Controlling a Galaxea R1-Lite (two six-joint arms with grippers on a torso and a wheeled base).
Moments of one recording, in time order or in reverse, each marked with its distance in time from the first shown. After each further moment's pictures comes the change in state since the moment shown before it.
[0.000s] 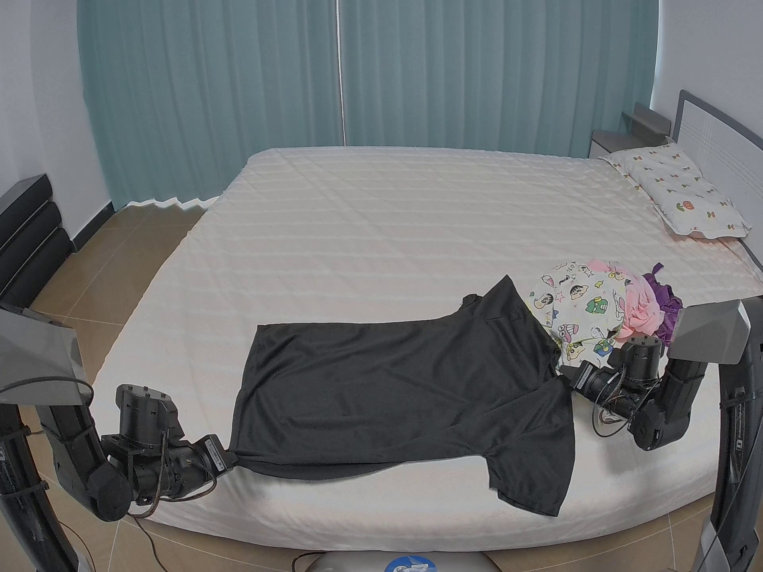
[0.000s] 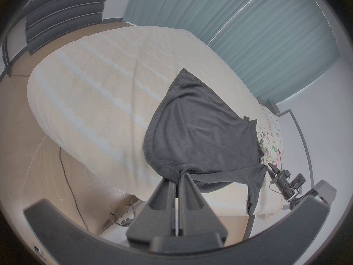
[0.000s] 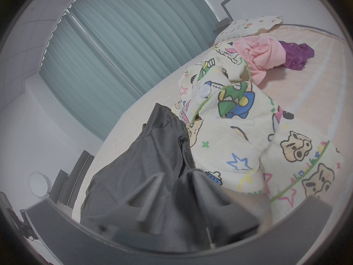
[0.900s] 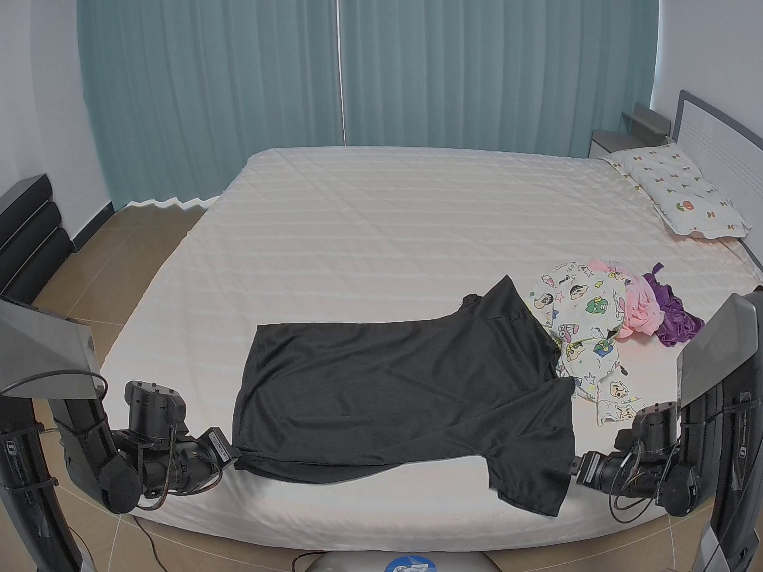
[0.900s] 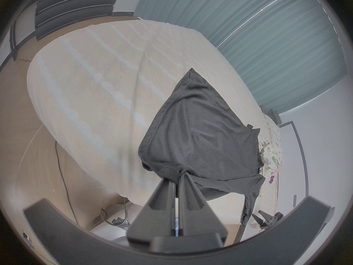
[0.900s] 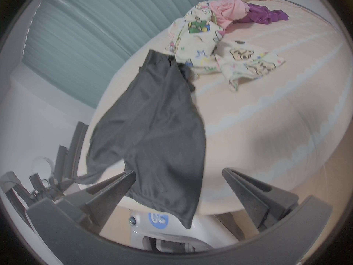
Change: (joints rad) left arm 0.009 0.058 -0.050 -0.001 -0.005 -0.087; right arm 0.127 -0.068 0.653 -0.196 -0.003 -0.001
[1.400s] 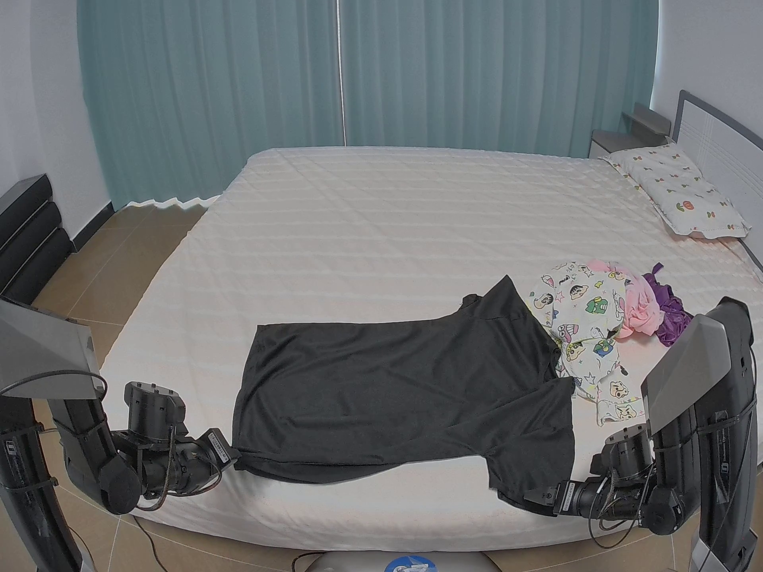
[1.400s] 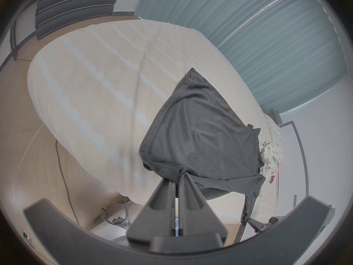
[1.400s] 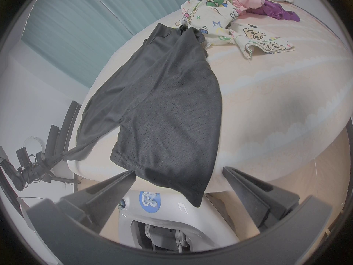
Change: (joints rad) left arm -0.001 0.000 0.003 0.001 0.000 0.000; right arm 0.167 0.050 0.017 0.001 -0.063 0.023
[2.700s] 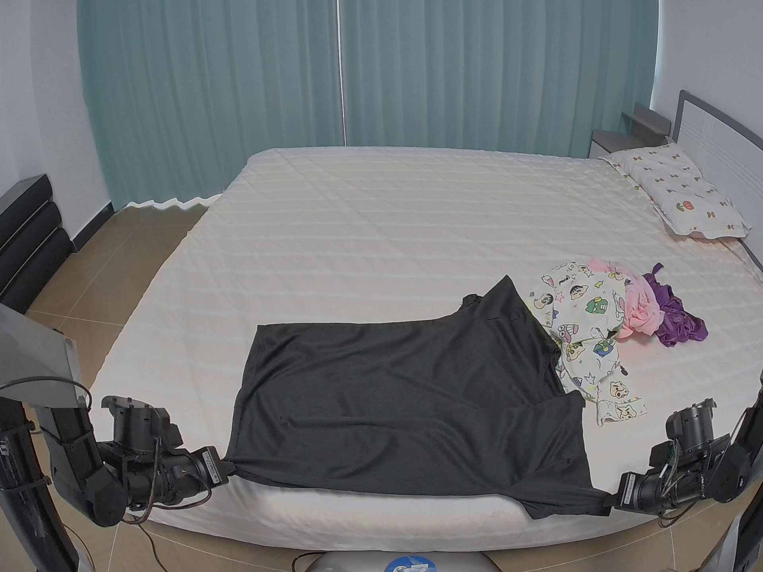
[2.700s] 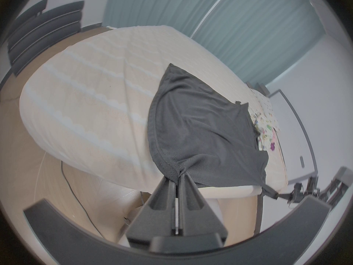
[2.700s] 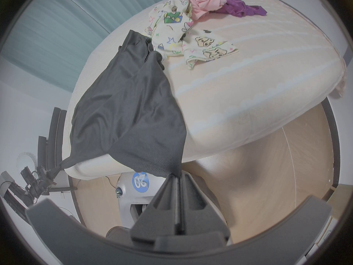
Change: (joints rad) left arm 0.049 -0.035 0.162 -0.132 -0.097 0.296; right arm -0.279 -0.567 0.000 0.777 0.051 -0.142
